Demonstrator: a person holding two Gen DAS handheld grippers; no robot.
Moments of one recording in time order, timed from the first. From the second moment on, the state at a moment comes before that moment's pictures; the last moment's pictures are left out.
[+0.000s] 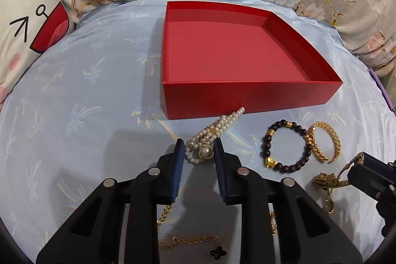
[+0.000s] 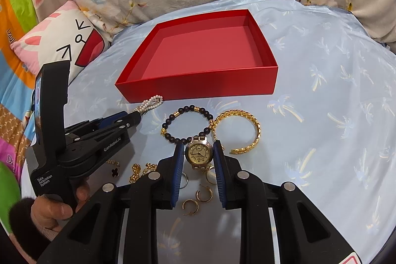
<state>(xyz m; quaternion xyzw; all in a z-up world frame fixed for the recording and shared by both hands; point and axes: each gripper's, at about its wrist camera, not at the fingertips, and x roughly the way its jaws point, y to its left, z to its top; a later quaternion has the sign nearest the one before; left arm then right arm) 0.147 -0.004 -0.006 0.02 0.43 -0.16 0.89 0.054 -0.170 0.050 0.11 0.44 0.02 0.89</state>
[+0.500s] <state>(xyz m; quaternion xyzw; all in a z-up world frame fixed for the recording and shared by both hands) 0.123 -0.014 0.010 0.01 0.42 -0.18 0.89 0.040 -0.181 0.059 0.12 0.43 0.02 0.90</state>
